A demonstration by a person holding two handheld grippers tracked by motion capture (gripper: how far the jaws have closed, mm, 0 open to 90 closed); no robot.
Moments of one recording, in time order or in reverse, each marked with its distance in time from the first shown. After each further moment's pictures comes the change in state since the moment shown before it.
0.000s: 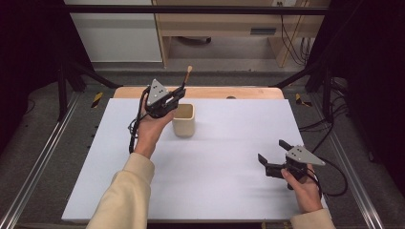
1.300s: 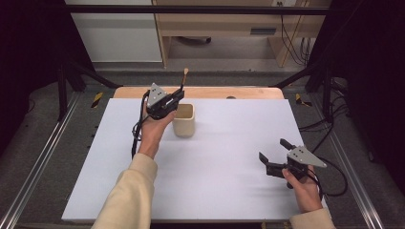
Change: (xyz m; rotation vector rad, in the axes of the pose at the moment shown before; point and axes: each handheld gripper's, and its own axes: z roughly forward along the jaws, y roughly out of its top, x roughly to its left) left arm 0.010 -0.033 0.016 -0.025 0.019 -0.093; right arm -0.002 -0.004 0.000 -0.051 -0.011 0.002
